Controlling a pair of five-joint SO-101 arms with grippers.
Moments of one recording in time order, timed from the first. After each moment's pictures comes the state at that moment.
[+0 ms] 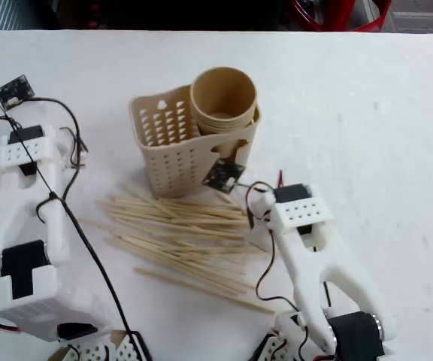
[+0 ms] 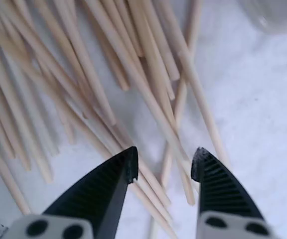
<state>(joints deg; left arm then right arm) -23.2 6.7 18.0 53.9 18.8 -17.1 -19.6 49.9 60.3 49.0</state>
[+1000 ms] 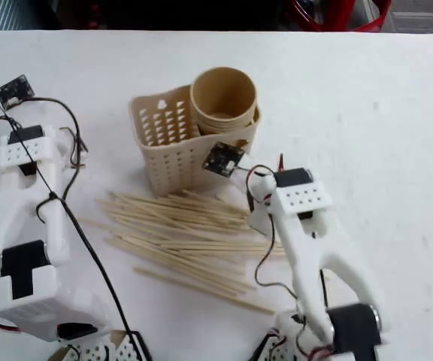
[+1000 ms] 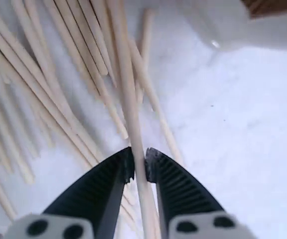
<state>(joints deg) -23.2 6.7 18.0 53.9 18.8 -15.4 -17.1 41.3 62.9 49.9</state>
